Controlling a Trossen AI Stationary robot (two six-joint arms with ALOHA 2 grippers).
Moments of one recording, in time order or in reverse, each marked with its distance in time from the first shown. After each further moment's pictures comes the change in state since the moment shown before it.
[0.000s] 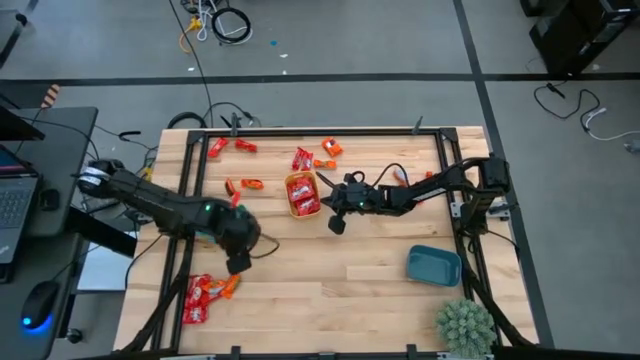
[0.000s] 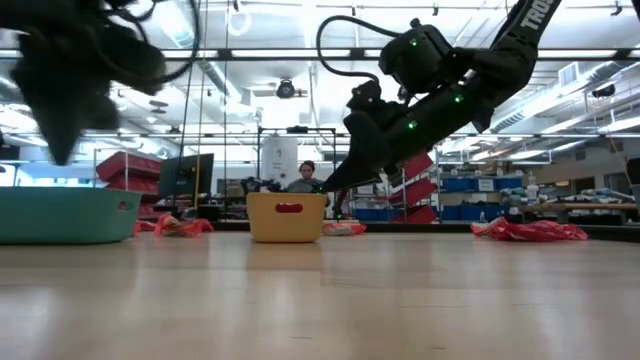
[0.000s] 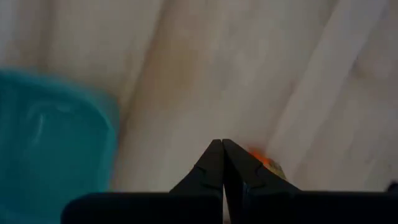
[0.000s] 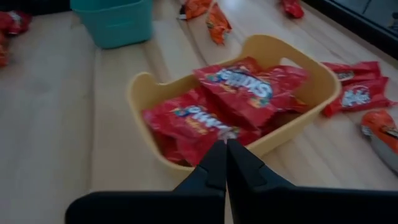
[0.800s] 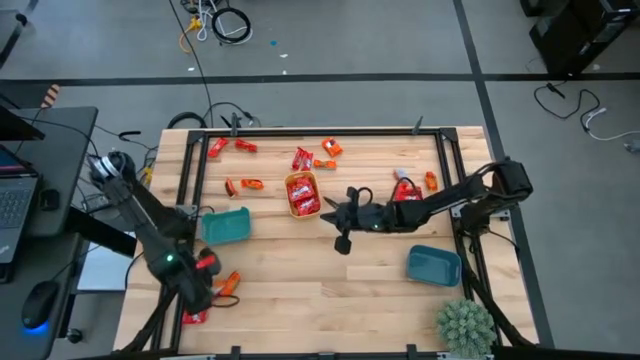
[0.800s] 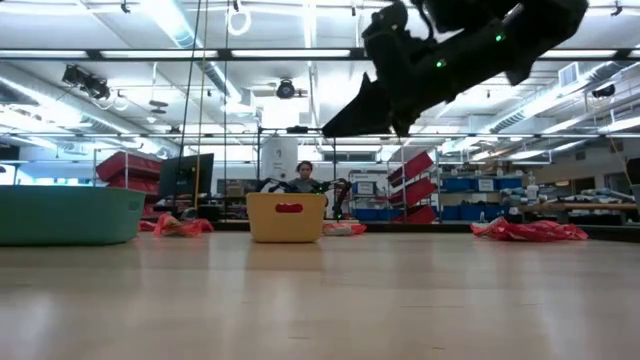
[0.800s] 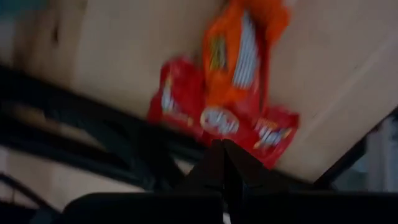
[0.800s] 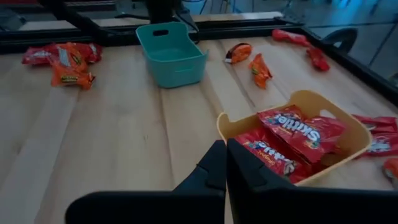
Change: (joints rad) left arm -0.632 0.047 0.062 -0.177 0.097 -0.698; right arm 0.216 -0.142 0.000 -0.051 0.167 -0.014
